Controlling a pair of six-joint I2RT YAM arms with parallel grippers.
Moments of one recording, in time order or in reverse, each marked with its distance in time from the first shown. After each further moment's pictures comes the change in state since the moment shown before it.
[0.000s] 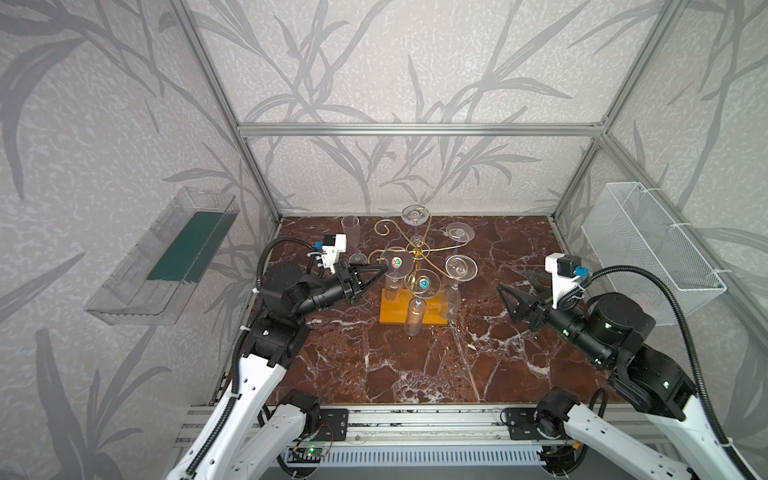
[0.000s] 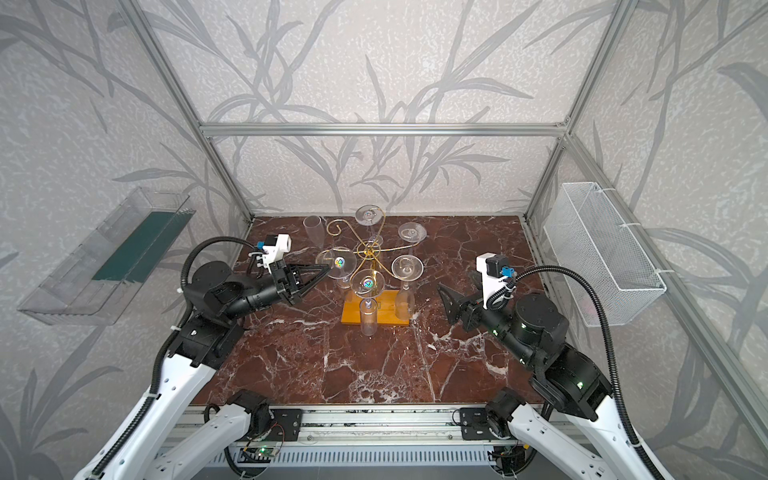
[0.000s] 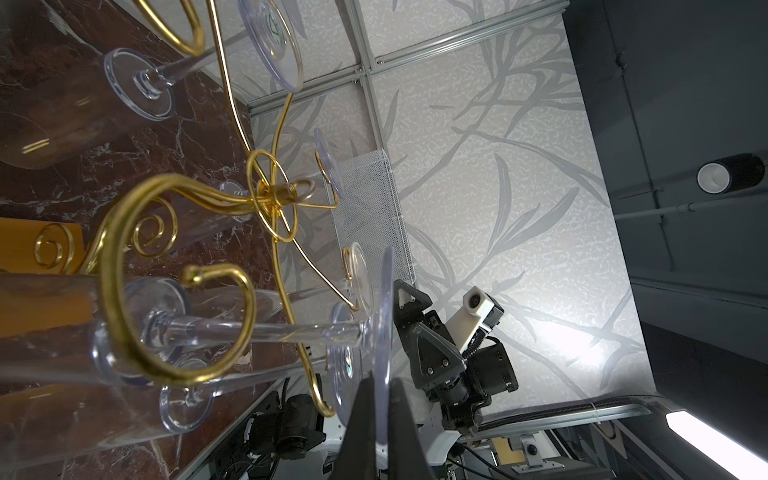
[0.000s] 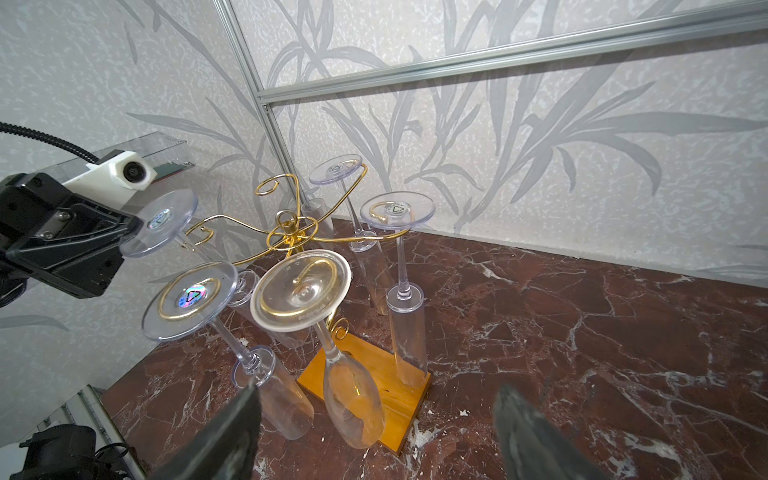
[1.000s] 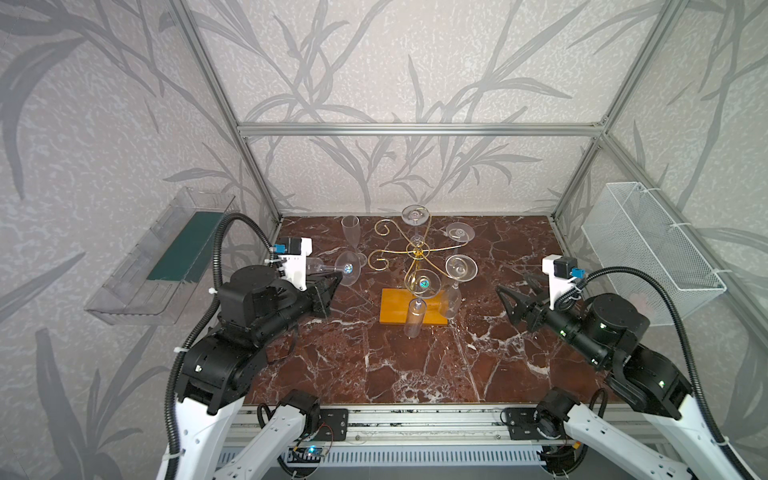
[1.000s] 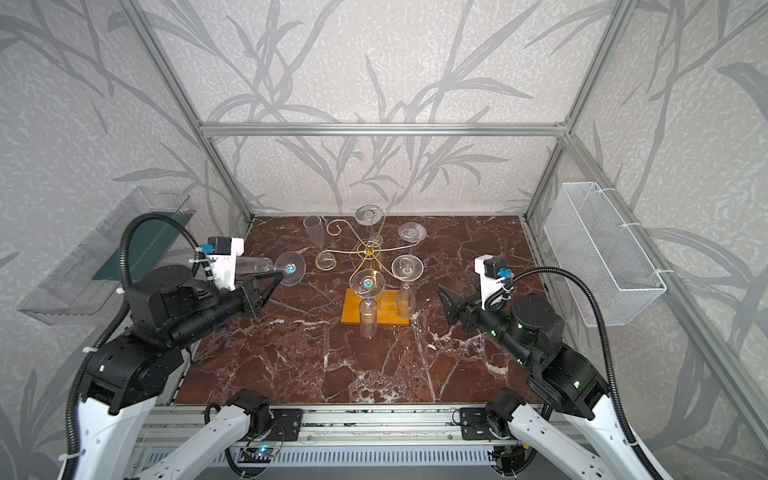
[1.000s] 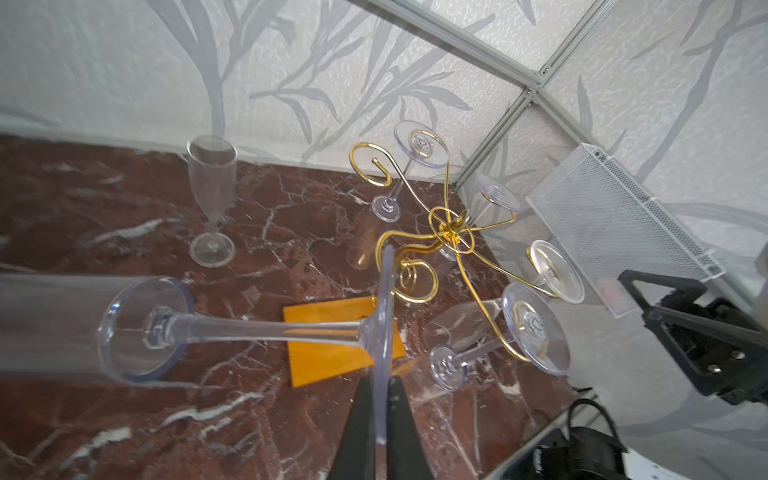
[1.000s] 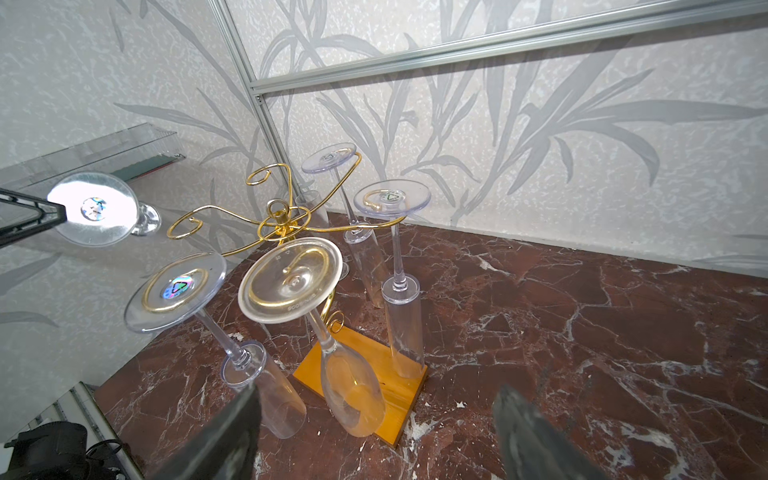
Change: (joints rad) left arm -0.022 -0.002 0.478 -0.862 -0.576 1.003; right arm 0.000 -0.004 -0.024 0.001 0.009 0.002
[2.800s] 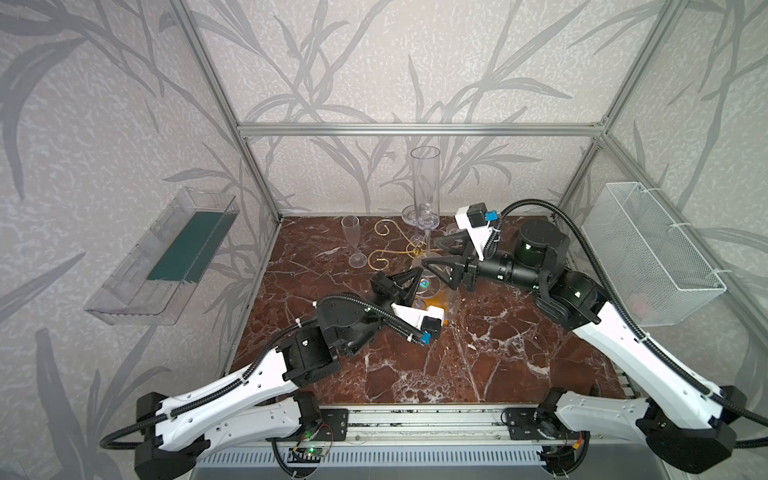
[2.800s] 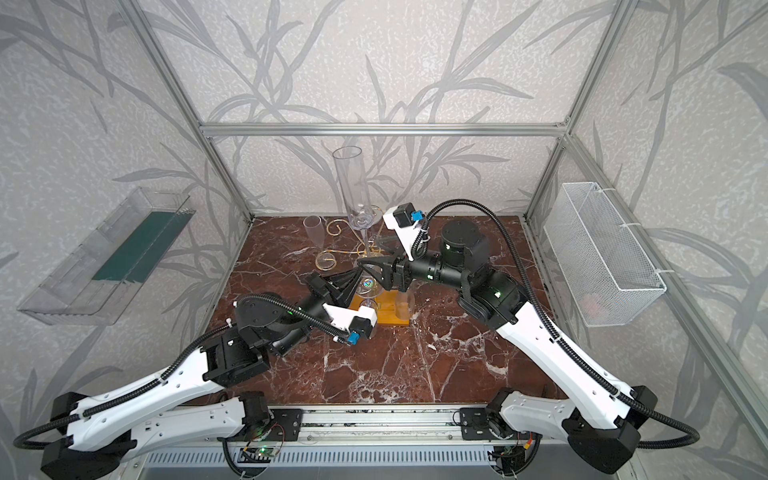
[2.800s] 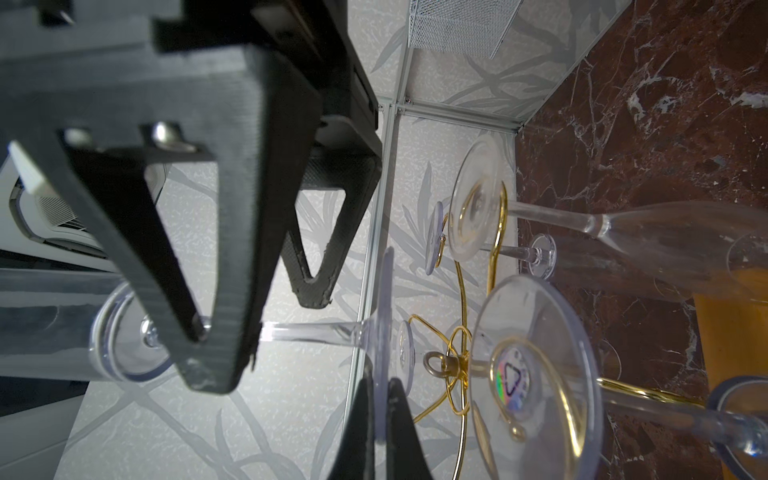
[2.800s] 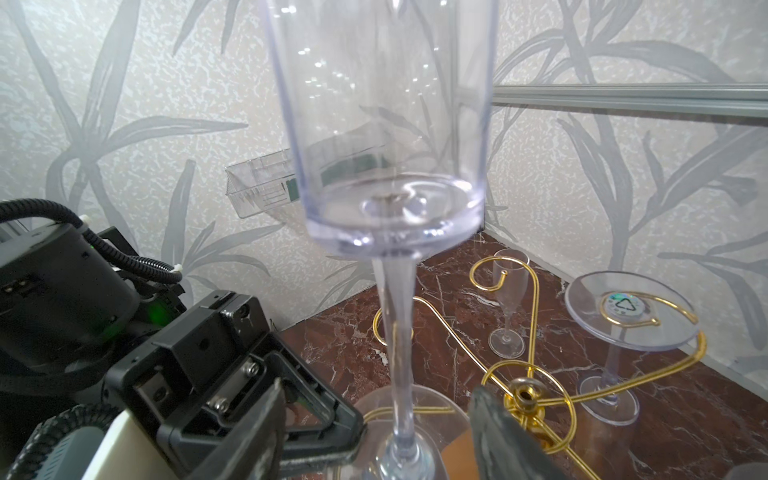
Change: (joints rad) left arm -0.753 0.147 -0.411 0.934 -0.540 1.719; right arm 0.089 0.590 0.403 0.267 -0.547 -0.068
